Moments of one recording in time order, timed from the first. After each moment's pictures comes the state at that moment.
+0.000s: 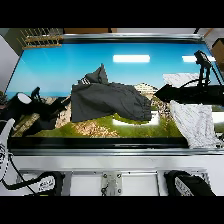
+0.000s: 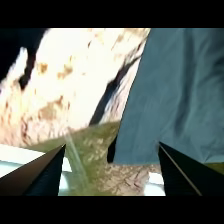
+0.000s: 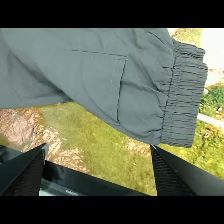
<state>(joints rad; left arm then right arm) 0.23 -1.37 0.92 1.10 -1.01 -1.65 -0.04 -0.95 1.15 -1.01 1.21 1.45</state>
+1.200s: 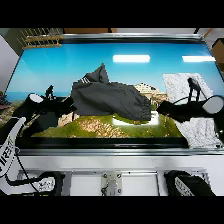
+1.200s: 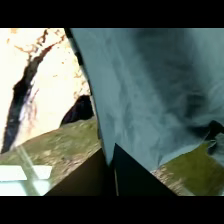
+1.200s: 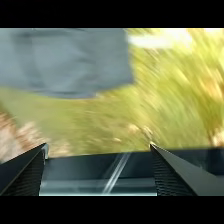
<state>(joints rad) 0.11 -1.43 0.95 0.88 -0.94 -1.51 -0.04 -0.96 0.85 -1.22 1.13 1.81</state>
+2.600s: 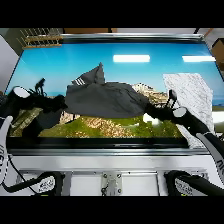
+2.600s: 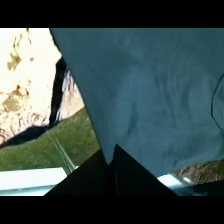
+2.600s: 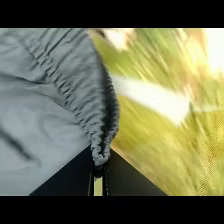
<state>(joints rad) 0.19 -1.34 1.08 1.00 -1.12 -1.46 0.05 -1.23 0.71 -0.79 0.54 1.47</state>
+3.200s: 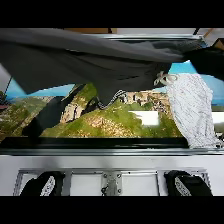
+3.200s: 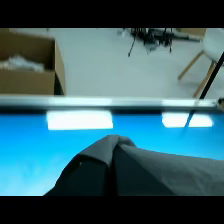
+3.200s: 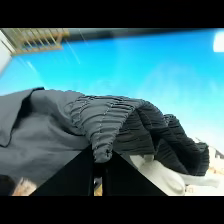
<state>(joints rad) 0.21 -0.78 1.76 1.00 -1.09 -1.46 -0.03 -0.79 1.46 -1.02 1.06 1.52</state>
